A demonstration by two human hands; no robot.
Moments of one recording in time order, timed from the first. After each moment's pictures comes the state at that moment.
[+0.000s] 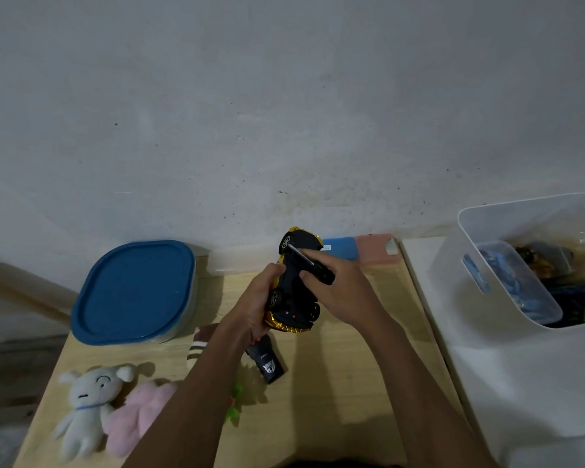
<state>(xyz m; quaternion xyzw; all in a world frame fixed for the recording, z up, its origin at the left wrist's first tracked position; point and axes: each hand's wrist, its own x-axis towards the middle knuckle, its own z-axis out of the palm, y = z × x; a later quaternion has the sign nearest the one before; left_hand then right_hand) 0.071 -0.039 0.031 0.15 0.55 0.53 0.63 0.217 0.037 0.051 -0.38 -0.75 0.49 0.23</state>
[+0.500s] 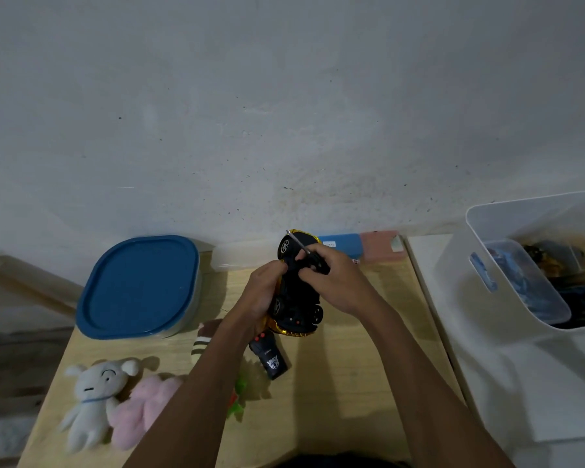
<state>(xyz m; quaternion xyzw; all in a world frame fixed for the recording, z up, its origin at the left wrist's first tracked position) 0.073 -0.040 0.043 0.17 0.60 0.56 0.54 0.203 0.039 0.069 -0.37 -0.72 0.55 0.18</state>
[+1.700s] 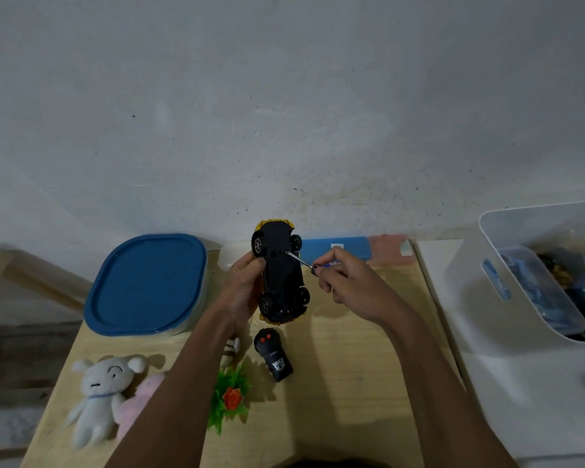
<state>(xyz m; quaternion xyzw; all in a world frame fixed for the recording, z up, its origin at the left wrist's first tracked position) 0.031 -0.053 0.038 0.21 0.55 0.62 0.52 0.214 0.038 0.080 -0.36 -0.70 0.60 0.12</state>
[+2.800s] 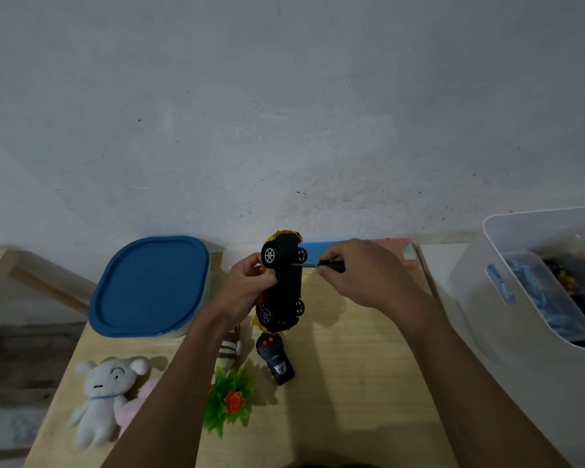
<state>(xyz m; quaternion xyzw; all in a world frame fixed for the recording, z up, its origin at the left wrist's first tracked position) 0.019 -0.061 0.037 0.30 0.60 0.55 0.50 0.208 0.047 0.117 -0.37 -0.90 0.23 0.07</state>
